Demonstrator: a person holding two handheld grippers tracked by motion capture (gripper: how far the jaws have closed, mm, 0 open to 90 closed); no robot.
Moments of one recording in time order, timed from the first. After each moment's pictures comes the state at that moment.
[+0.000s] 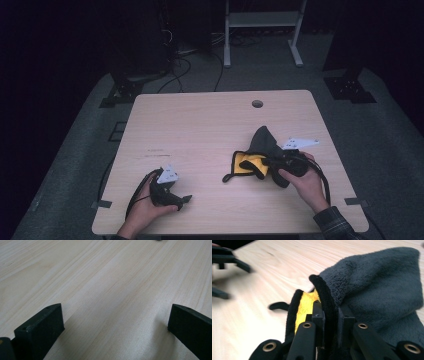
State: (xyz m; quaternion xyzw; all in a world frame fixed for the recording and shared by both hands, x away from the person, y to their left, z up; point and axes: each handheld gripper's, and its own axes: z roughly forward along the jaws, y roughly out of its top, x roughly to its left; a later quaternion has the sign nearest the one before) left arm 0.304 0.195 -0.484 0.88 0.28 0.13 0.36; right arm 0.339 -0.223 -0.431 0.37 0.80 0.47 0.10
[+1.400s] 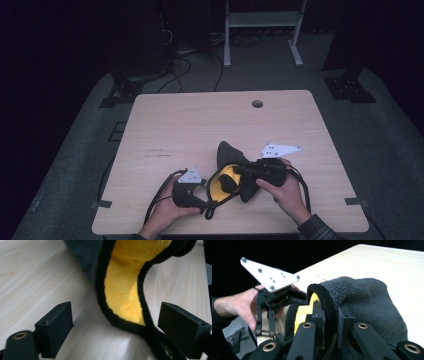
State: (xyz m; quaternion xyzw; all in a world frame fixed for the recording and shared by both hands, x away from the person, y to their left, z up) left arm 0.299 0.123 -0.481 0.88 0.23 0.02 0.43; right arm 0.305 -0.157 -0.401 0.29 0.78 0.56 0.04
